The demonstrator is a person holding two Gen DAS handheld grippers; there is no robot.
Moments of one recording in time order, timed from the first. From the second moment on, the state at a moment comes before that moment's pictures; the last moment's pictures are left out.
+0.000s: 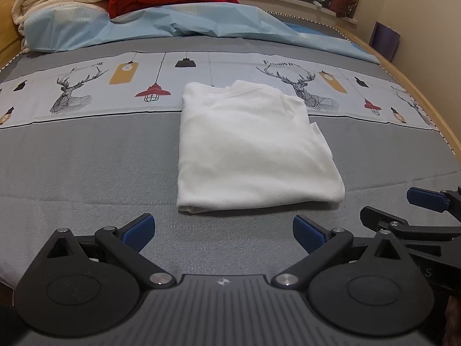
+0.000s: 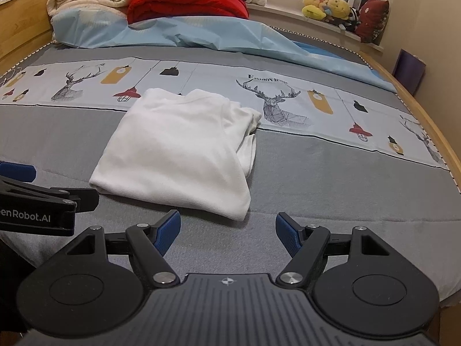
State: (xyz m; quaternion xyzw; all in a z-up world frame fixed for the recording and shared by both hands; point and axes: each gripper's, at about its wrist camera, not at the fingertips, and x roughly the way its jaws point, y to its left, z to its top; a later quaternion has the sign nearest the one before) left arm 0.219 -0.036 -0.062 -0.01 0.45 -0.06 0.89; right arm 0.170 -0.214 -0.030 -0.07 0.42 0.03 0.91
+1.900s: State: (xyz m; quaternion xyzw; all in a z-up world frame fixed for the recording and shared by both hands) left arm 0.216 -0.039 -0.063 0.01 0.44 -0.08 0.89; right arm 0.170 -0.209 -0.030 -0.07 0.42 0.03 0.91
